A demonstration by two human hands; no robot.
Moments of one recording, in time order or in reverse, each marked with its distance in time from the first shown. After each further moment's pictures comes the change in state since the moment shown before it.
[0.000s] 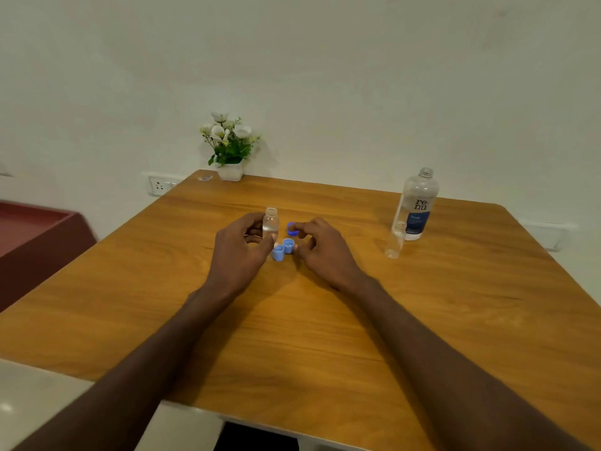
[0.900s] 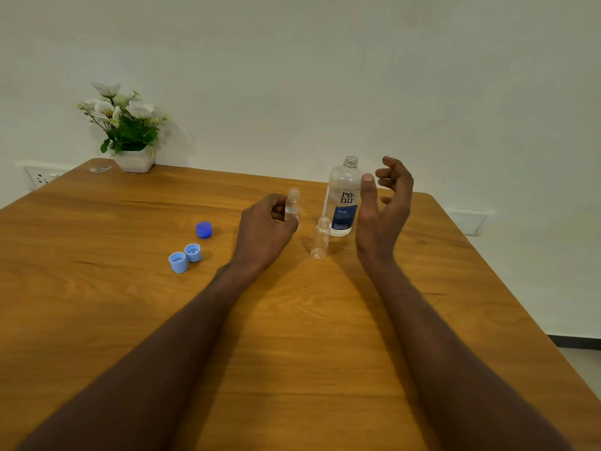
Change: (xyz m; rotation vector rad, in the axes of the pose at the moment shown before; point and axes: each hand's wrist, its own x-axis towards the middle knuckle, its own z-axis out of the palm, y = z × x) left_hand 0.054 0.040 0.183 -0.099 -0.125 -0.052; right_hand -0.007 0.094 -0.140 0.194 1.019 0.020
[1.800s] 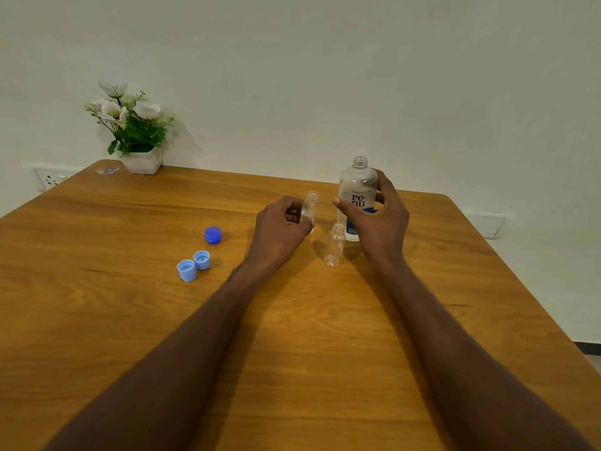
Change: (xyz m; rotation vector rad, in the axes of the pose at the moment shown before) left_hand 0.019 -0.011 0.011 -0.060 -0.062 -0.098; right_hand 0.003 0.026 0.013 -0.088 -0.272 0.094
